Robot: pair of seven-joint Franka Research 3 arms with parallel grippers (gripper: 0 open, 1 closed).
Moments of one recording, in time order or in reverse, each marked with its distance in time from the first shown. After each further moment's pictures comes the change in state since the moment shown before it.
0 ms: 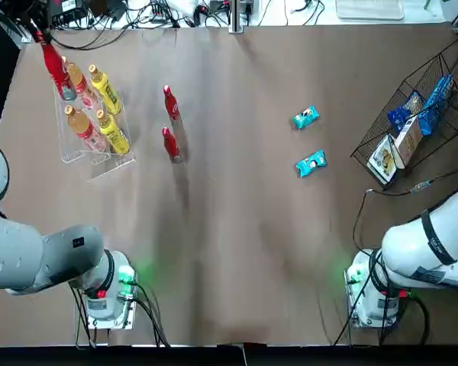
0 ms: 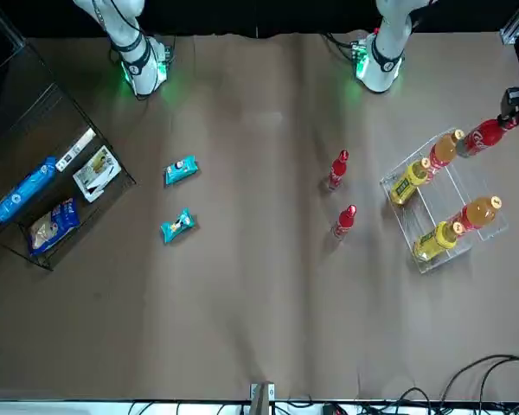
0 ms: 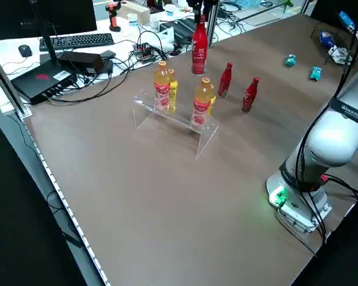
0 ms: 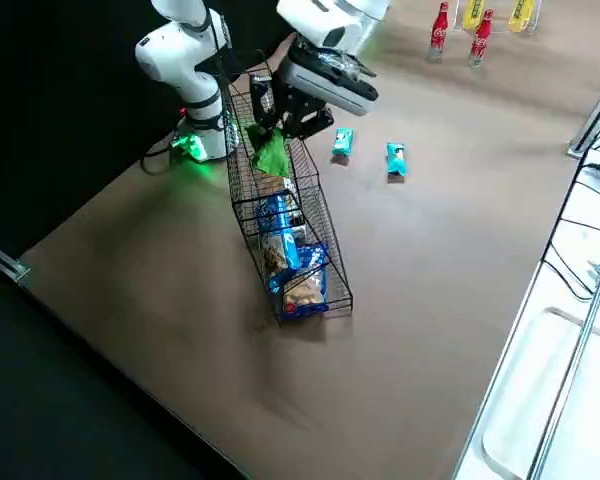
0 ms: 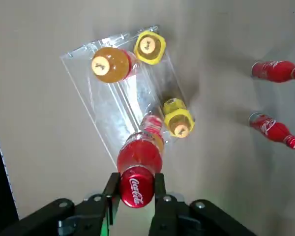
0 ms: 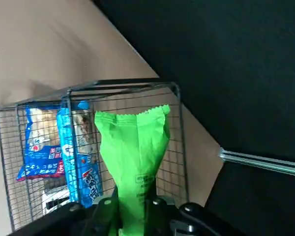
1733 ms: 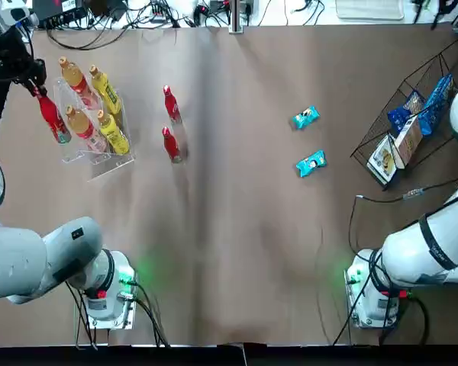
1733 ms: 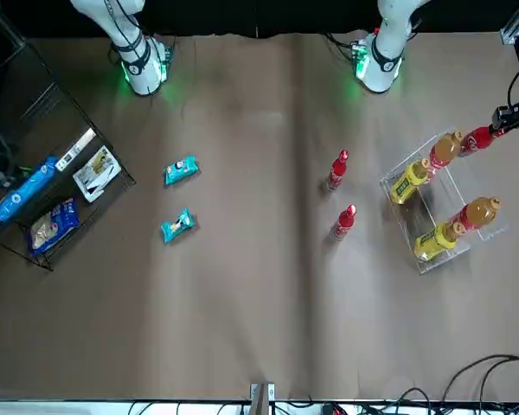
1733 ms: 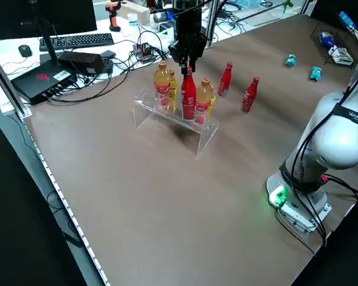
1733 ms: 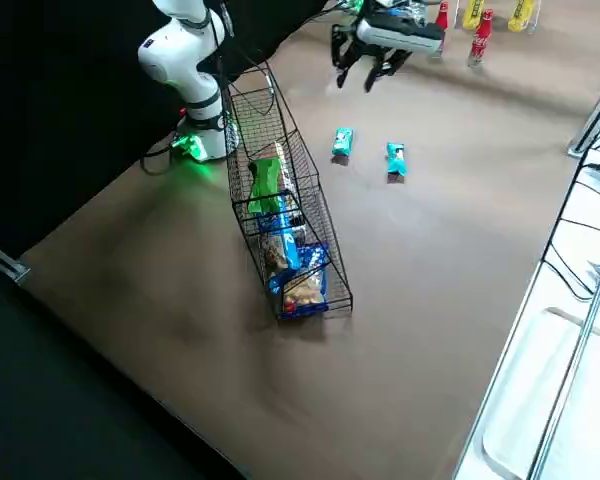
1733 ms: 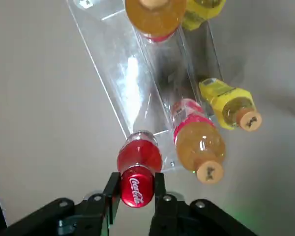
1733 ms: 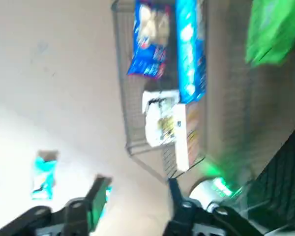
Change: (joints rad) left arm 0.188 -0.095 0.004 -0.408 -0.004 0.282 0.128; right arm 0.182 -0.038 0.042 -0.012 0.450 -0.106 0.308
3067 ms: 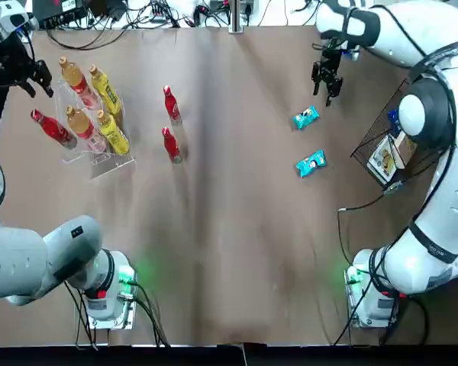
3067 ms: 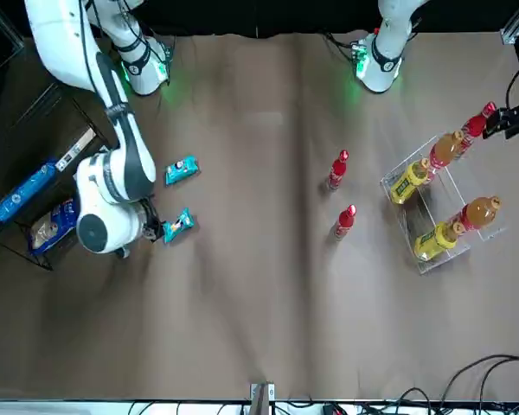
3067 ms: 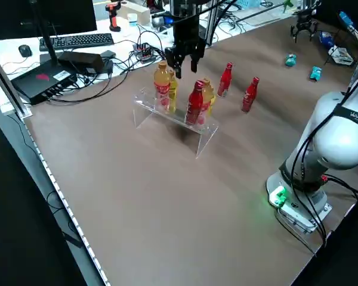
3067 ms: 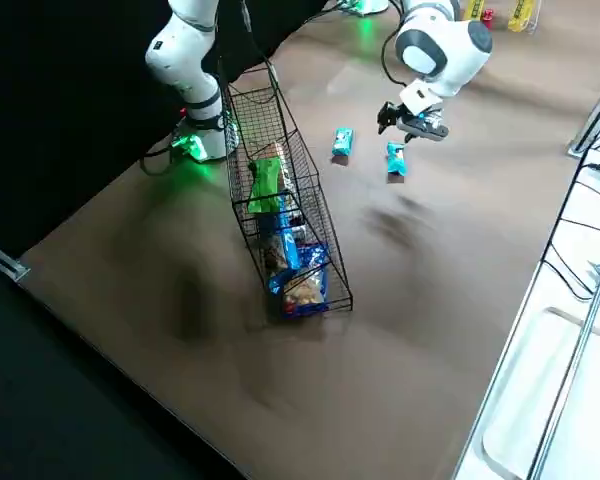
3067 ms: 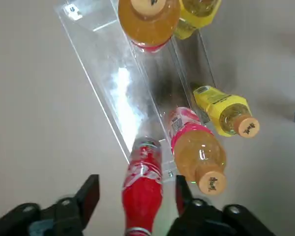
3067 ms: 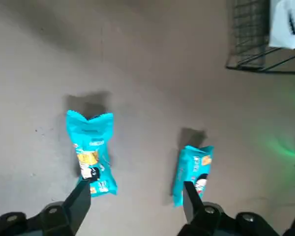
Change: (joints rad) left arm 0.041 -0.004 -0.012 -0.039 -0.051 0.063 0.070; right arm 0.277 0.247 0.004 -0.391 0.238 0.528 0.433
